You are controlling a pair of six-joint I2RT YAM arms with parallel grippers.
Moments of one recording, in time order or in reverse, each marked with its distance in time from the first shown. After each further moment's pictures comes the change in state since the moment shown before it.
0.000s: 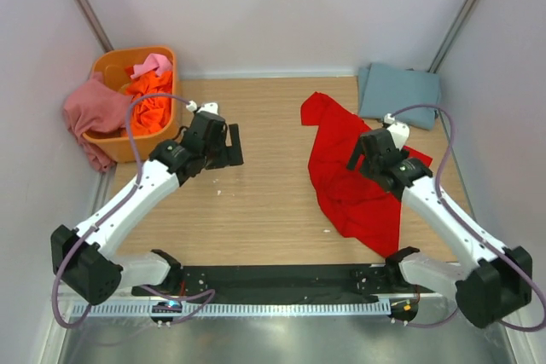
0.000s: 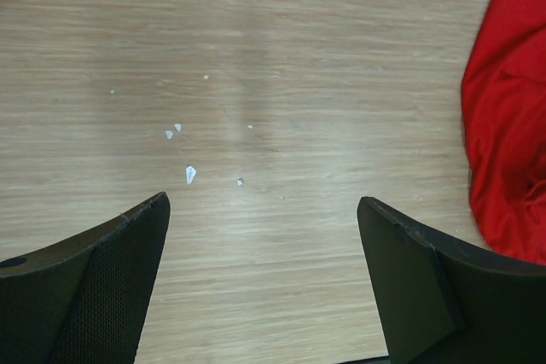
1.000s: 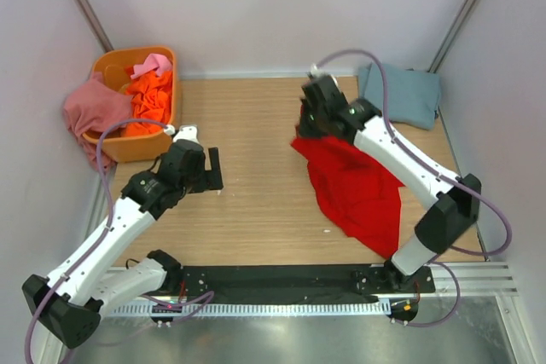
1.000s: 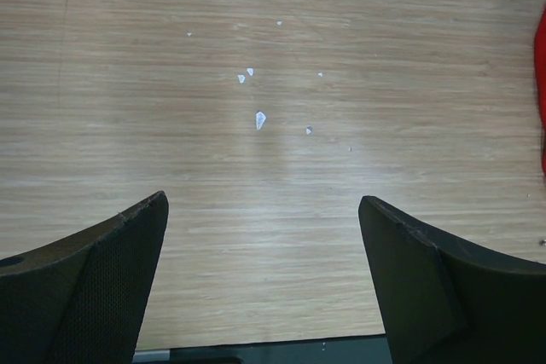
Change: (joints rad) left arm -0.005 -0.309 -0.209 -0.100 -0.065 0.040; right arm 0.181 0.512 0.544 -0.109 -0.349 -0.028
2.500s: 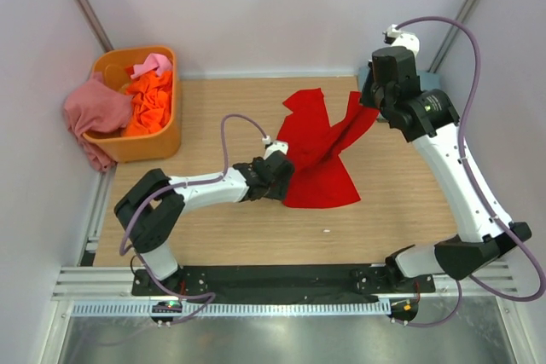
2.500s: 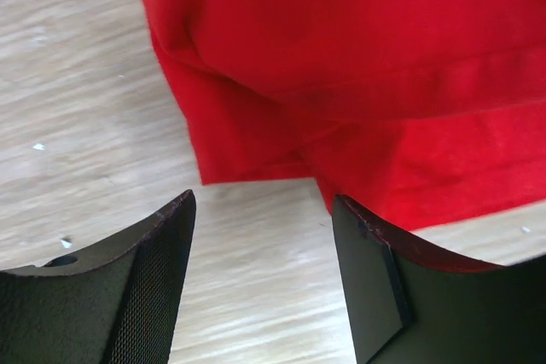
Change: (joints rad) left arm -0.351 0.763 0.092 0.486 -0.026 -0.027; right arm -0.198 -0.166 0.317 -0.140 0.312 -0.201
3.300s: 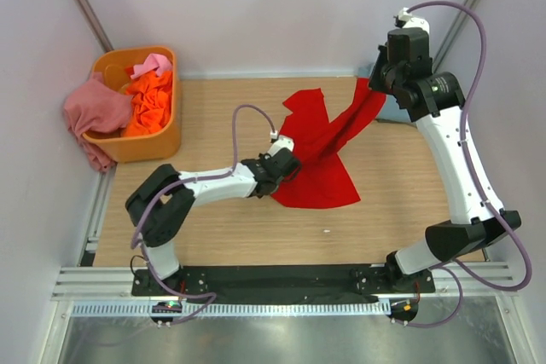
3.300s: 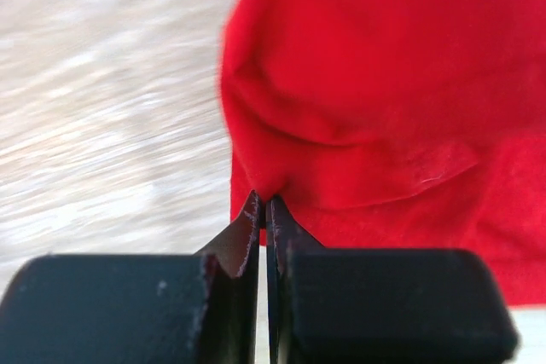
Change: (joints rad) left arm -0.003 0.117 0.094 -0.015 -0.211 0.157; right arm -0.135 0.109 0.137 -0.006 -0.134 -0.058
